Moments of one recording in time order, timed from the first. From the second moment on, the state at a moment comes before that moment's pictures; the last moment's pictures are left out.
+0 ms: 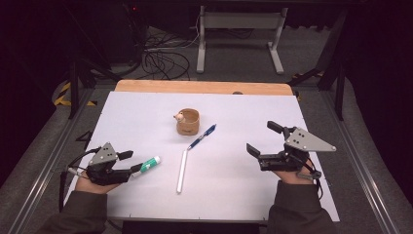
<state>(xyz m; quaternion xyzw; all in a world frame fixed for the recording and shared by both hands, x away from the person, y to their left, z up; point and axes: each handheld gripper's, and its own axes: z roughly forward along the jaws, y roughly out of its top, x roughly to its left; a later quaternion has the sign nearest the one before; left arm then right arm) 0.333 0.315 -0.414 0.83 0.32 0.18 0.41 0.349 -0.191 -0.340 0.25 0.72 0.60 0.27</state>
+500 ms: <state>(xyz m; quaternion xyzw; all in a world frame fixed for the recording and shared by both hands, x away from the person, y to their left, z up) 0.335 0.318 -0.433 0.85 0.33 0.16 0.38 0.349 -0.191 -0.341 0.25 0.72 0.59 0.27</state>
